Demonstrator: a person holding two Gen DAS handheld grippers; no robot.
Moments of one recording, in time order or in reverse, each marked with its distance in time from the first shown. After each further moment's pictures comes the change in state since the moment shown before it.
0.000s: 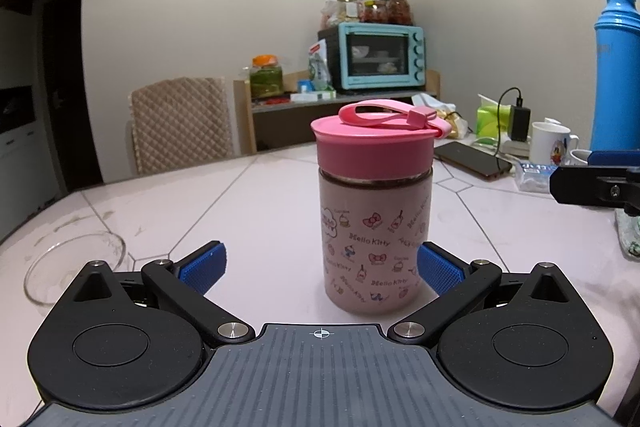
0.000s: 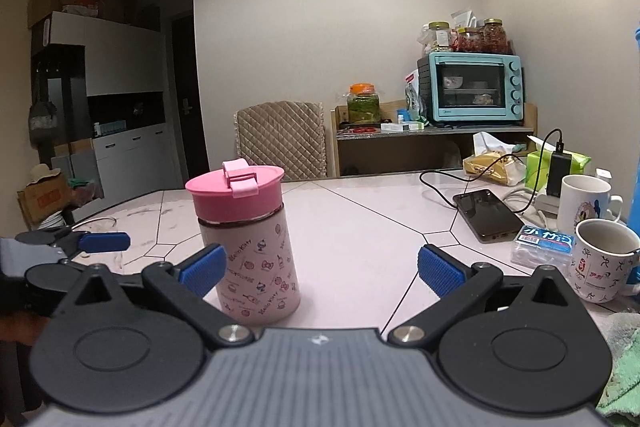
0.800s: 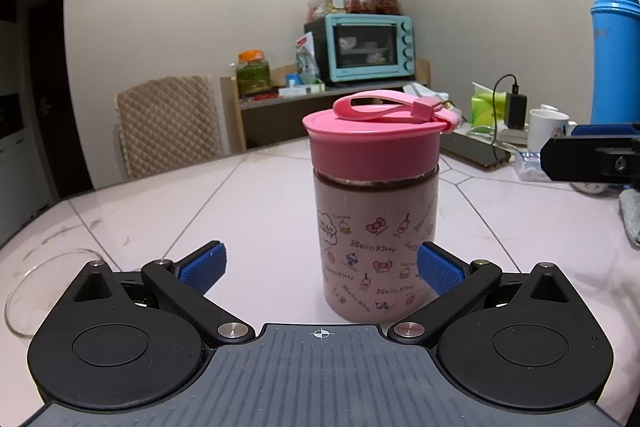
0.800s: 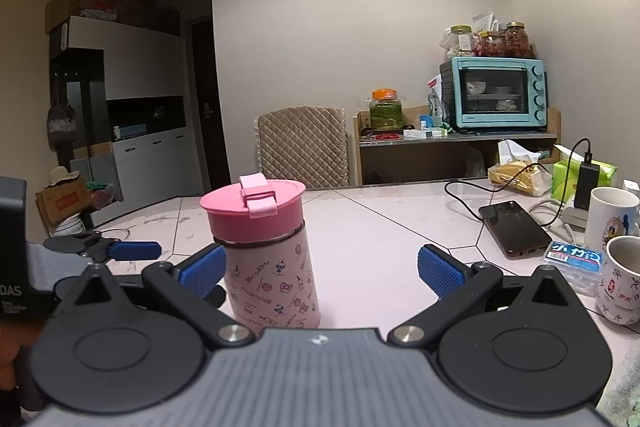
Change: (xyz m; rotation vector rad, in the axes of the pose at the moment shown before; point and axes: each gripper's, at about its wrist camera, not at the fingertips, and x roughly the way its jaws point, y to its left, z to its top) left arm 0.018 0.002 0.003 0.038 0.021 -0.024; right arm 0.014 0.001 0.009 -0.009 -0.019 0.088
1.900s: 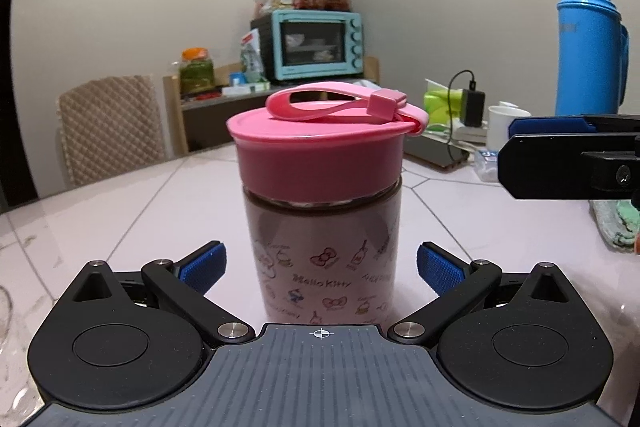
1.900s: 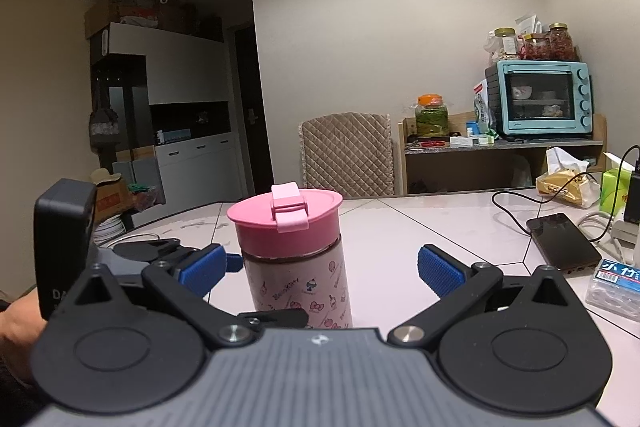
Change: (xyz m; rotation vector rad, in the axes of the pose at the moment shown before) left arm 0.043 -0.005 0.007 0.031 -0.004 -0.182; right arm 0.025 -0.004 0.003 -0.022 -0.011 0.140
